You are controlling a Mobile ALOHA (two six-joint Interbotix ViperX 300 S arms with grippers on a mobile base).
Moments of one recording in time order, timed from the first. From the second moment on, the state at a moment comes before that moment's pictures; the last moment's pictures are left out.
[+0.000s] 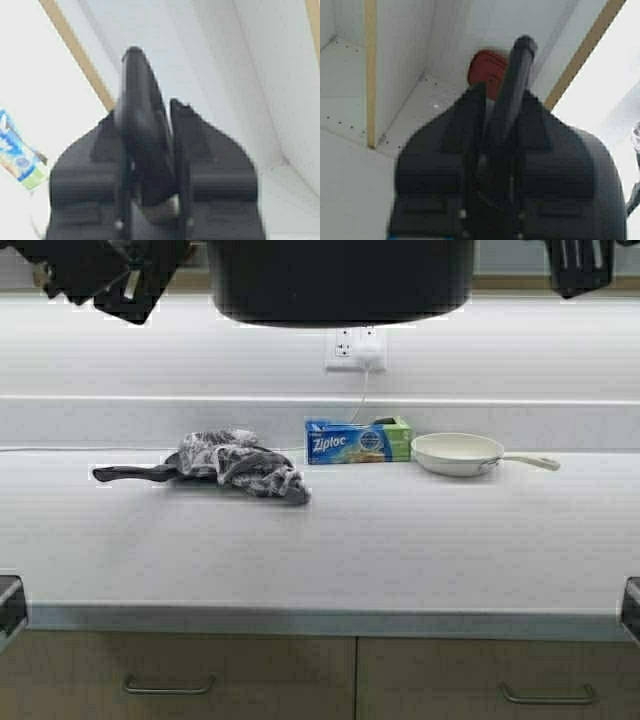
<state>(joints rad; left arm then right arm) -0.93 -0.21 1.04 -0.83 -1.25 -0.57 0.53 -0.50 1.18 0.15 -0.91 1.06</state>
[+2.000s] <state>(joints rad) -0.40 0.36 -0.05 -0.55 -0.56 -0.77 0.23 0.21 0.18 0.02 -0.55 1.33</state>
